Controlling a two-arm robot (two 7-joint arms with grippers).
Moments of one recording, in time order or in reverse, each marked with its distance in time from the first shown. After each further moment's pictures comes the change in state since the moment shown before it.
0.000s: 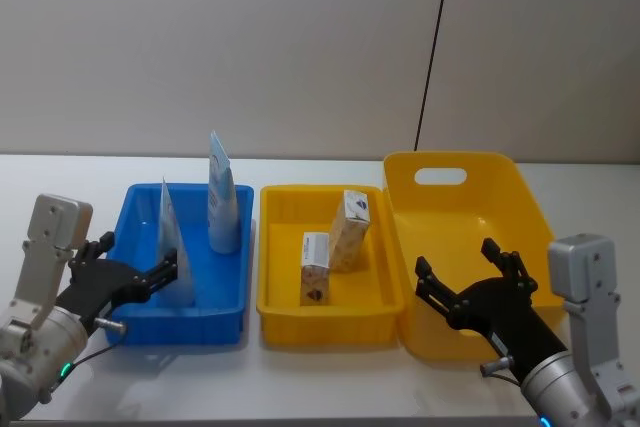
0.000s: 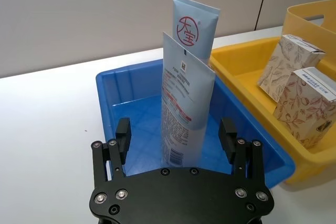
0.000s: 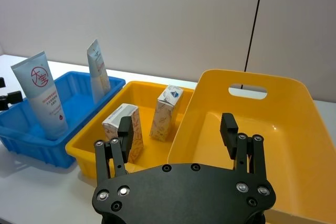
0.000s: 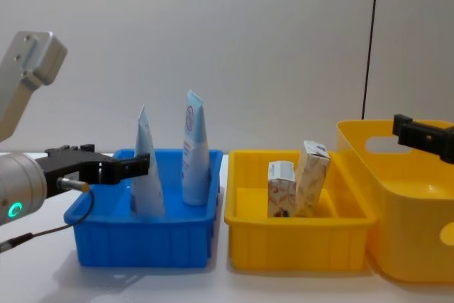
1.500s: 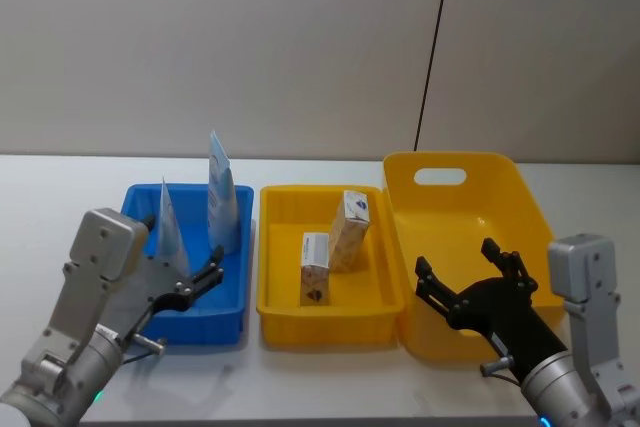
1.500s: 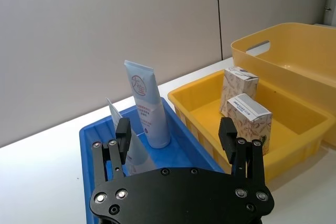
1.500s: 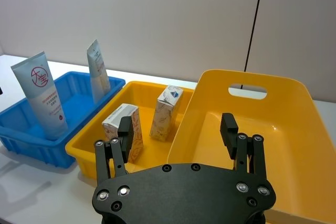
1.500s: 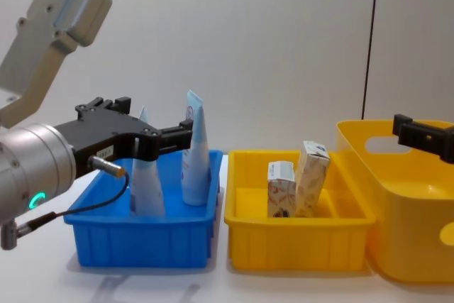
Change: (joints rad) left arm 0.119 0.069 0.102 -0.278 0.132 -0.066 0.120; right arm 0.000 0.000 0.000 0.000 0.000 0.000 0.000
